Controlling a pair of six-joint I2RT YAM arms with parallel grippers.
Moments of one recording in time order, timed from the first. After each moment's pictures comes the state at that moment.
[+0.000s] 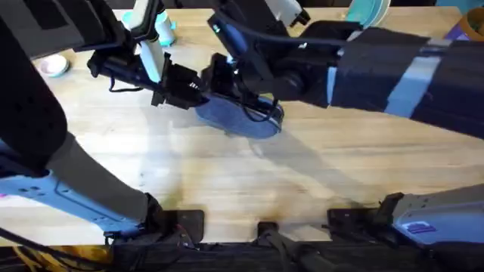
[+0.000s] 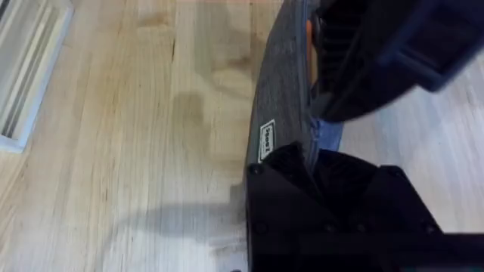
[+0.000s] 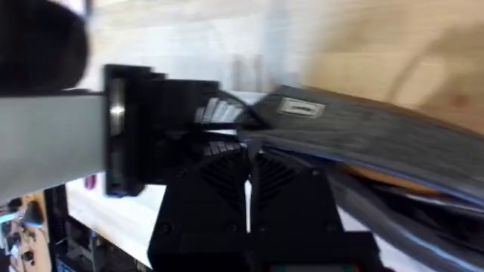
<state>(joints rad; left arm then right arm) 0.19 1.84 1.23 -1.26 0.97 1.89 0.86 1.65 1.24 -0.42 -0.01 0.99</state>
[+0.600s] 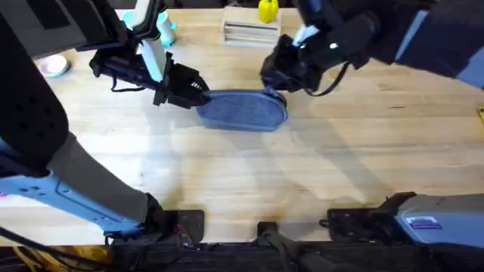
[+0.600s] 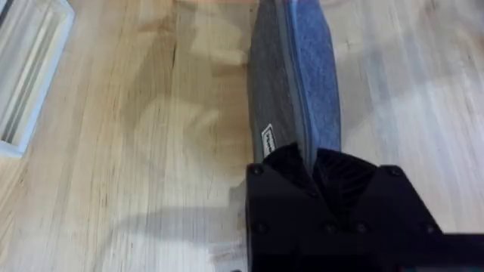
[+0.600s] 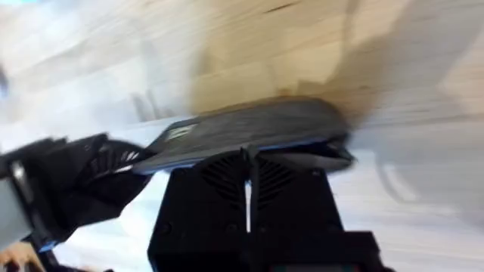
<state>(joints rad) 0.17 1.85 1.23 -1.25 0.98 1.88 0.55 1.54 1.24 -0.77 -0.10 0.95</state>
